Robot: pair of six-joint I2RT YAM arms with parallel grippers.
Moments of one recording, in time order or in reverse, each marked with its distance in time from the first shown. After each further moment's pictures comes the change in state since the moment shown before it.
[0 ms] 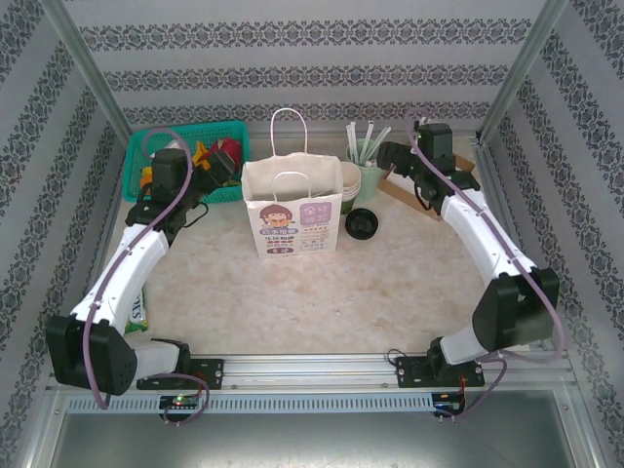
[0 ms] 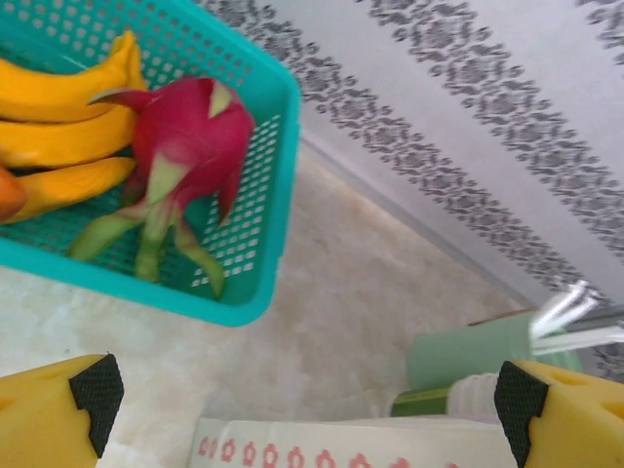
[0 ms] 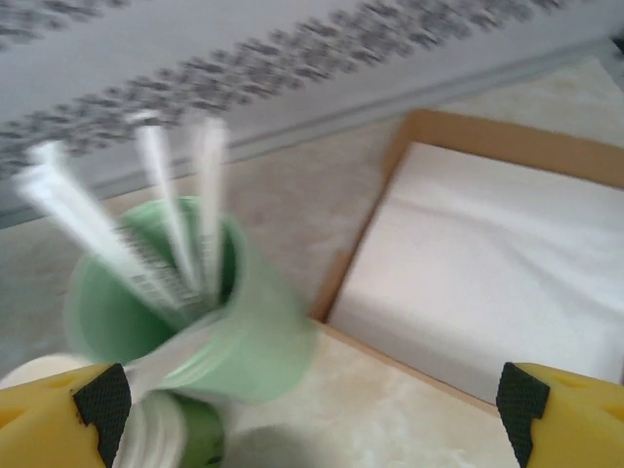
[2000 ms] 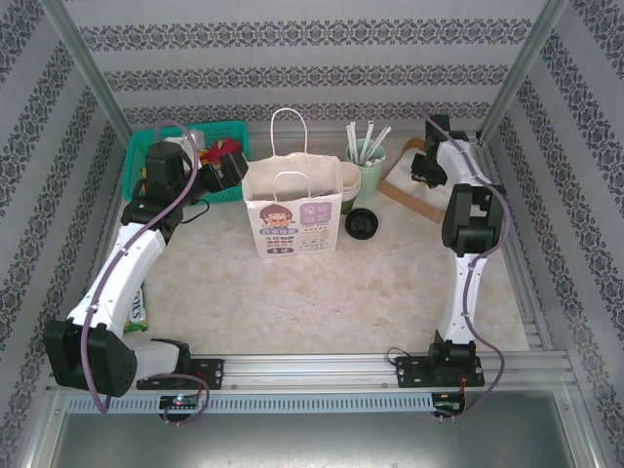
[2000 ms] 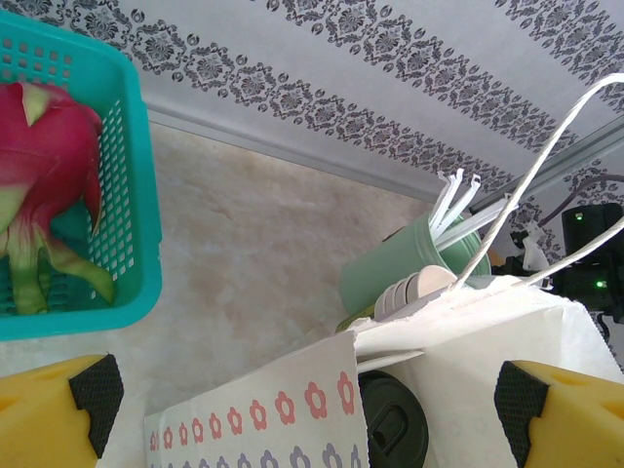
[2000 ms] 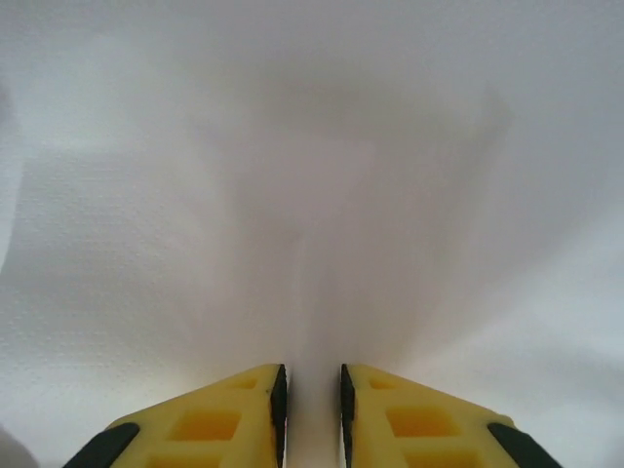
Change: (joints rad) left arm 0.000 0.031 0.074 -0.037 0.234 0.216; right arm -0.188 0.787 0.737 -0.553 -0.046 -0.053
